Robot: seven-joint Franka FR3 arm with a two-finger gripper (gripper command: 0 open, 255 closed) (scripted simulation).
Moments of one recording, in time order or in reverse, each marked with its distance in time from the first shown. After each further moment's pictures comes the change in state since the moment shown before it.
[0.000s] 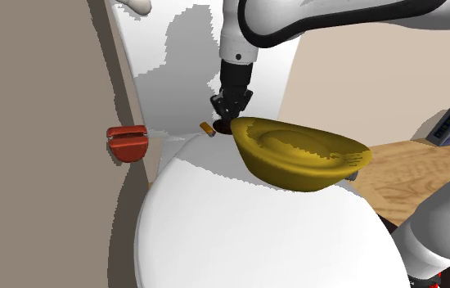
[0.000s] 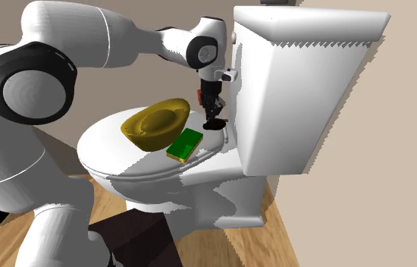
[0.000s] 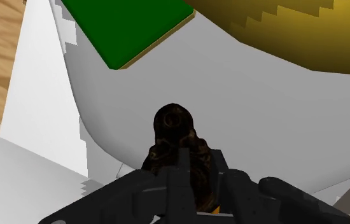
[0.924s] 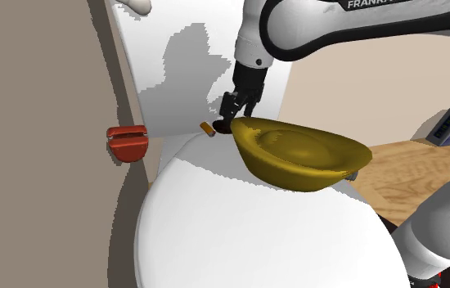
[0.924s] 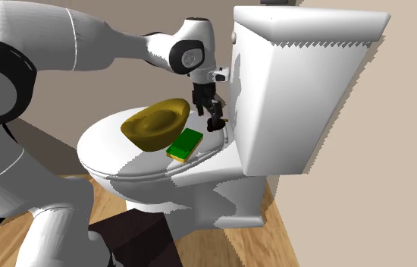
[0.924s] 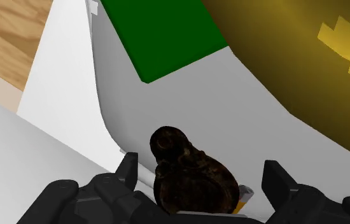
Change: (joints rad) arm 0.014 -0.170 -0.039 -0.175 0.043 0.128 -0.202
